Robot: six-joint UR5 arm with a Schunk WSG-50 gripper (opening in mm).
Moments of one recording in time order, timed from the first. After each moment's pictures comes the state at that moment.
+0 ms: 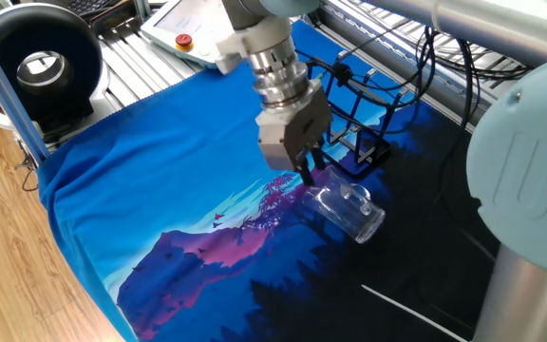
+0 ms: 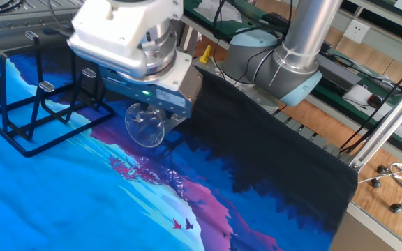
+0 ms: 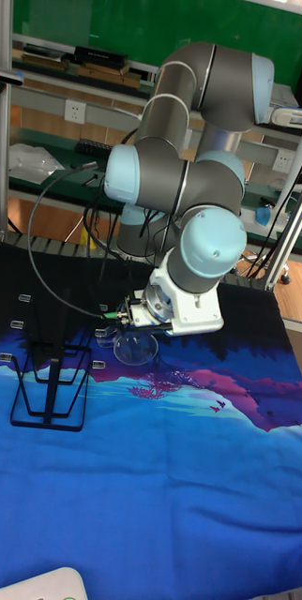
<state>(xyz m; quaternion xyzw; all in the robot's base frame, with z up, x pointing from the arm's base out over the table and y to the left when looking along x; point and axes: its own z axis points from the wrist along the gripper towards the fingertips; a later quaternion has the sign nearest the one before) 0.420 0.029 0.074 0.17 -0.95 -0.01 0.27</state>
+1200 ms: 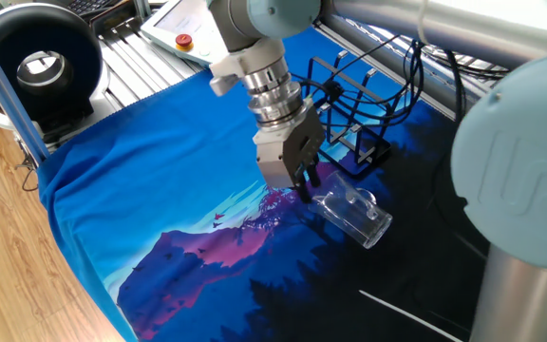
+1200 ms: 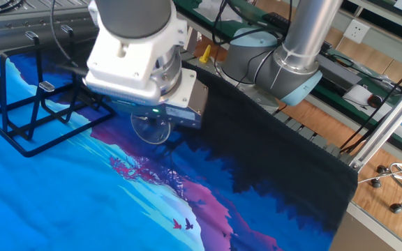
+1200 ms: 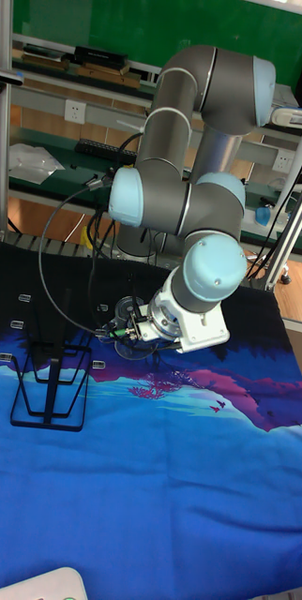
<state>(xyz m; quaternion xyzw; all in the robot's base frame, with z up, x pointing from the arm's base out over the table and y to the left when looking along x) 0.404 0.047 0.053 0.22 -0.93 -0.04 0.30</state>
